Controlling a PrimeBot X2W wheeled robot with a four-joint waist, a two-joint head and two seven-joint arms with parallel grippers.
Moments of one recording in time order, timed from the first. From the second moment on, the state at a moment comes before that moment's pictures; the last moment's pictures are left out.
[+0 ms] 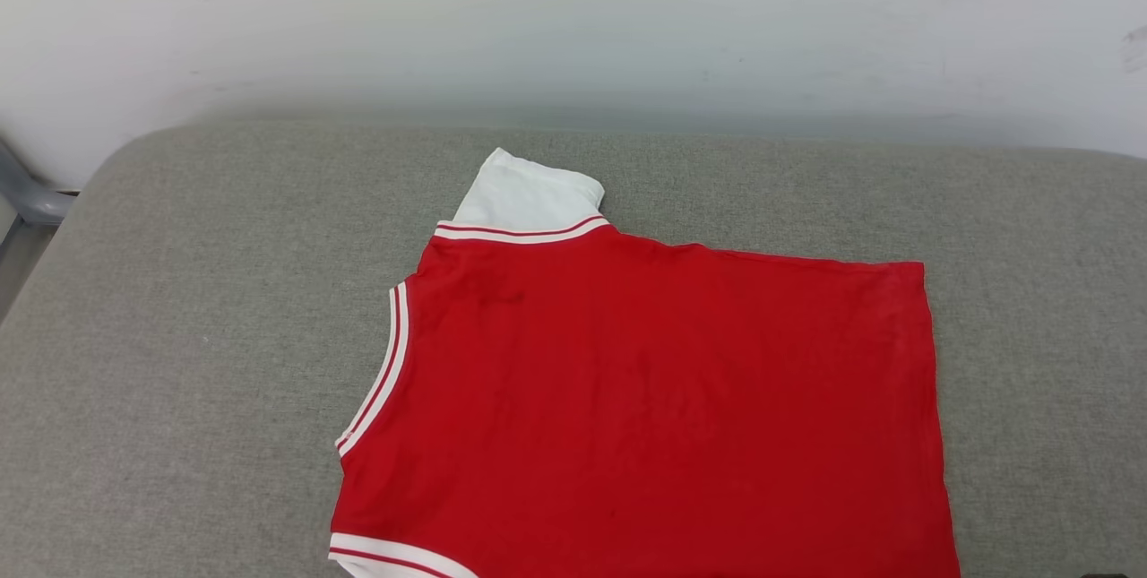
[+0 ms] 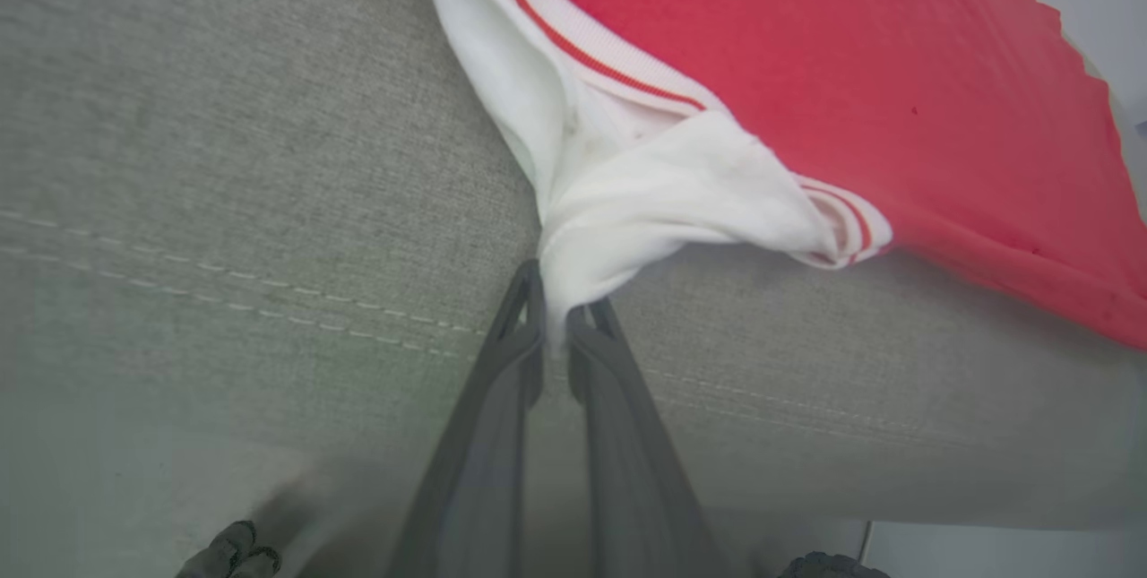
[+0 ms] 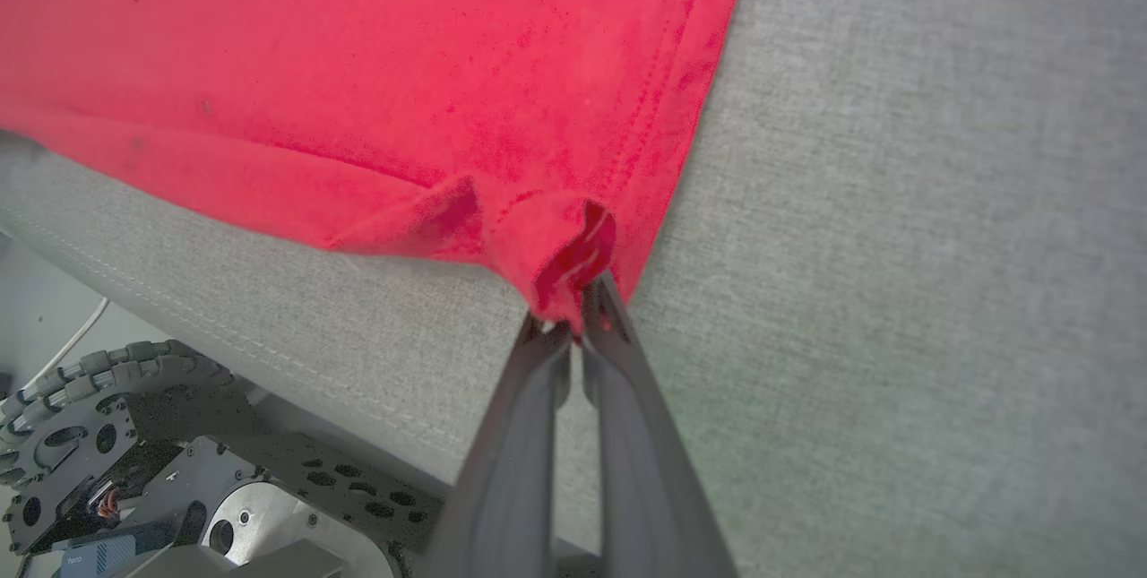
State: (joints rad) left arm 0.28 0.36 -0.52 0.17 -0.85 0.18 -0.26; right arm 0.29 -0.53 0.24 0.07 0.58 0.13 0.17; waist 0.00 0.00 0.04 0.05
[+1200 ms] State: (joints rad) left arm -0.11 0.52 -0.47 0.12 -0.63 0.07 -0.11; right arm 0.05 -0.44 0.19 0.06 0.55 0.13 0.16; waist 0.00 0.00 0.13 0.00
